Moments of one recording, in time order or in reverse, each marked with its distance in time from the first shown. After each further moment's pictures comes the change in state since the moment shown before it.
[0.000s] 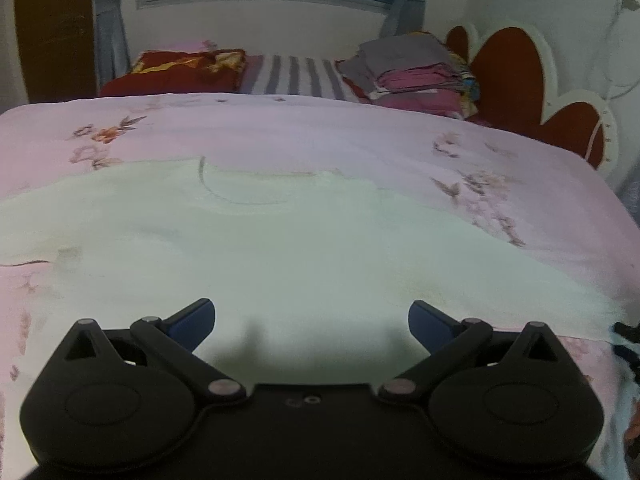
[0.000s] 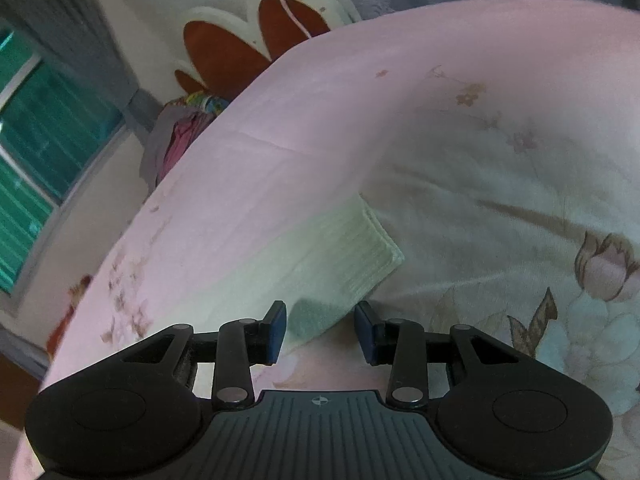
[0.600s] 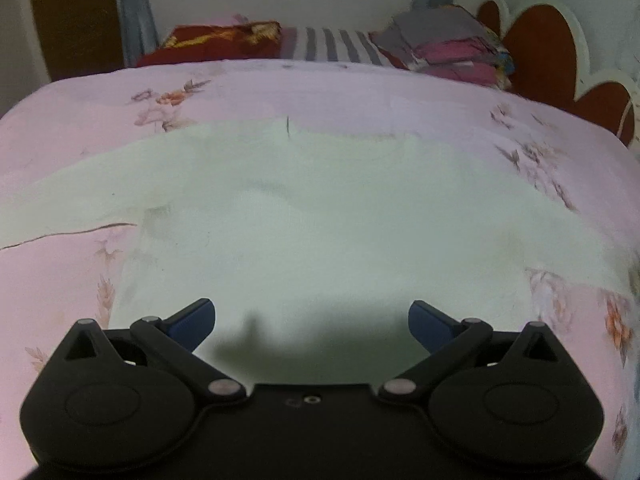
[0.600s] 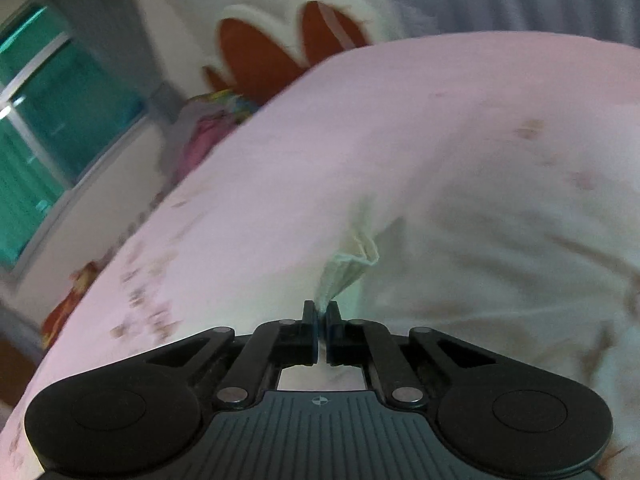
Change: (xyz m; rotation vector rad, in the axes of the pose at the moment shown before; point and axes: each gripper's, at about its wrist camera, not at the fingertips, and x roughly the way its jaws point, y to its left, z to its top) left arm -0.014 0.078 -0.014 0.010 0.091 0.057; right arm -0.003 0.058 -0.007 -0.144 -0.022 0.034
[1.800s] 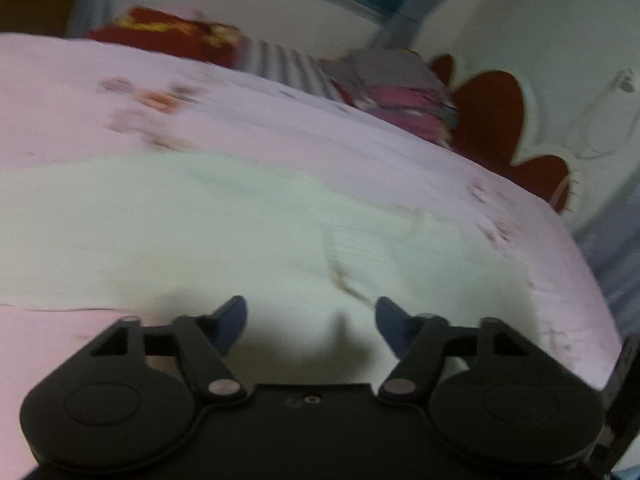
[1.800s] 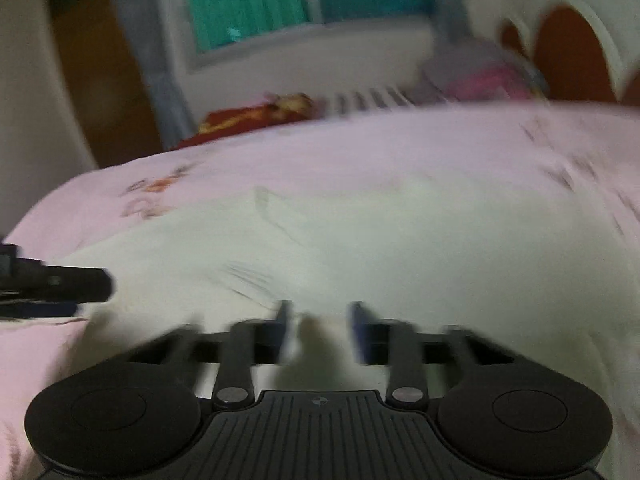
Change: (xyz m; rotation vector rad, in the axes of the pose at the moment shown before) left arm 0.077 0.114 0.060 -0.116 -0.053 -0.389; right arm 0.011 0.322 -0.264 -0.633 0.207 0.309
